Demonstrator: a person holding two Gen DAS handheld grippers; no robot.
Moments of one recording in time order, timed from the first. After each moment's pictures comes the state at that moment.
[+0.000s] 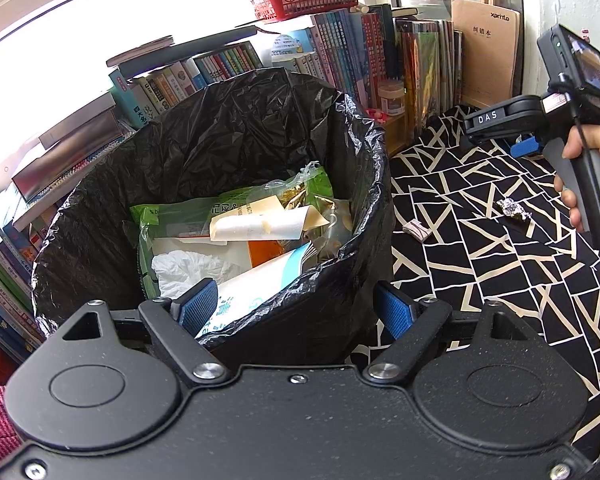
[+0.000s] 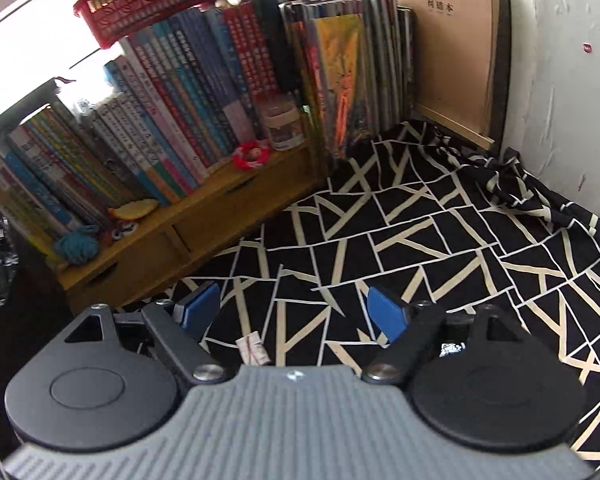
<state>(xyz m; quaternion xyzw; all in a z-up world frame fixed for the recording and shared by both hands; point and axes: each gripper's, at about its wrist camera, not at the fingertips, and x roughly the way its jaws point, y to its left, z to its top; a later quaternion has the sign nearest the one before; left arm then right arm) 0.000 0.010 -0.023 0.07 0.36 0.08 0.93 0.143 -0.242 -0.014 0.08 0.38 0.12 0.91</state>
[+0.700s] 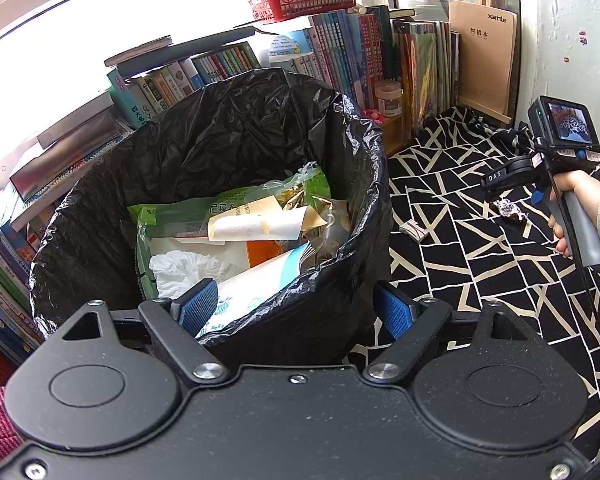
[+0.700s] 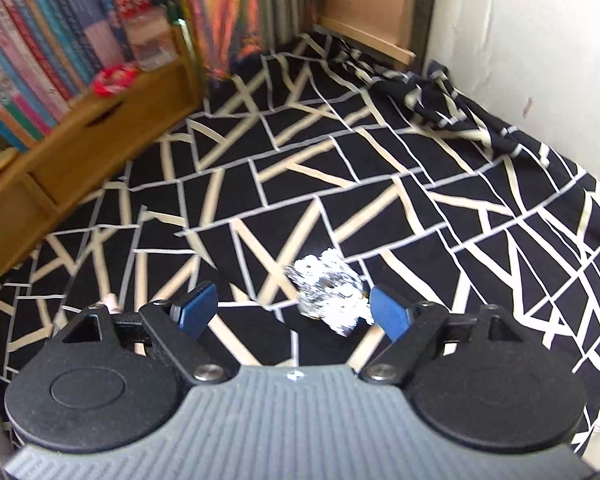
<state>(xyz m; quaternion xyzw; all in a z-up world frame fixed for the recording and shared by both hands) 0.000 0.008 -0.024 0.07 0.36 0.08 0.93 0.182 -0.274 -0.091 0.04 0.47 0.00 0.88</state>
